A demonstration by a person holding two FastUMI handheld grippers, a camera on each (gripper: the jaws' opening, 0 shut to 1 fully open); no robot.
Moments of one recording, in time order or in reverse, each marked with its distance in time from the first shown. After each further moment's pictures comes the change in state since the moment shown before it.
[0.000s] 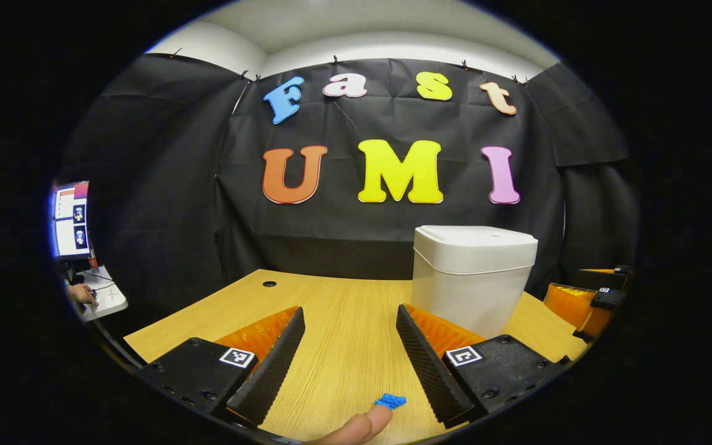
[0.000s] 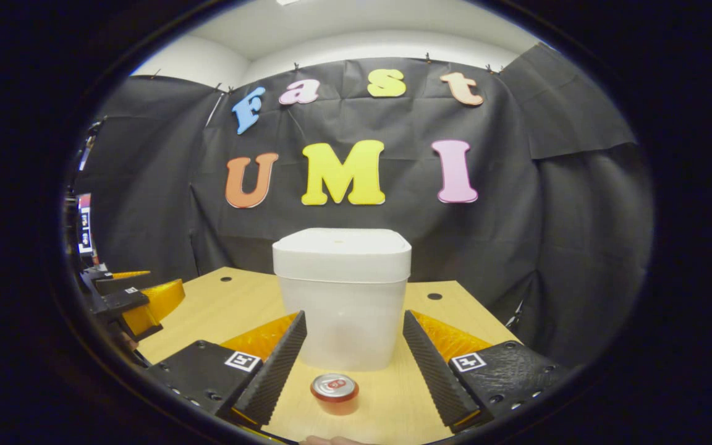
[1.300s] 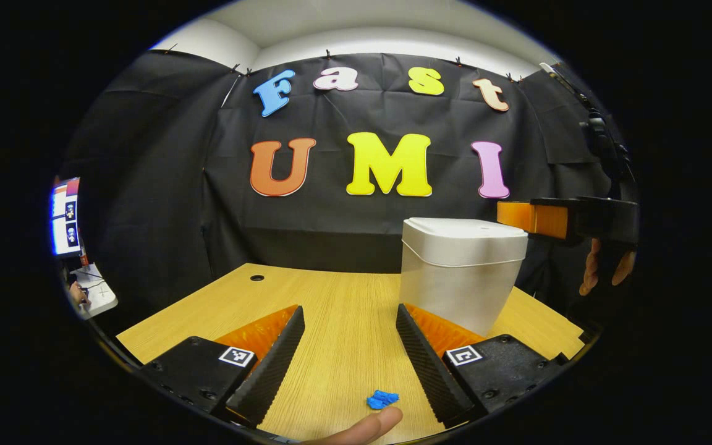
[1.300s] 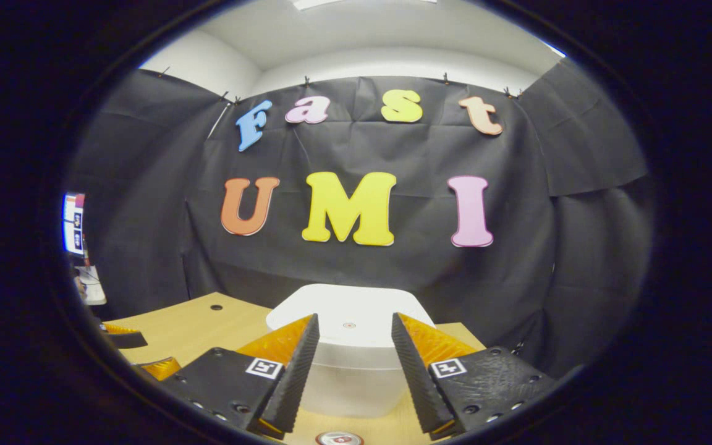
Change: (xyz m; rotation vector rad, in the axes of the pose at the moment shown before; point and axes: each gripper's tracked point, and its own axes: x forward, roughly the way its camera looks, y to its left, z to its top) left arm 0.003 -0.007 -0.009 -0.013 0.031 -0.053; right arm 0.078 0.051 0.100 -0.047 -0.117 0.034
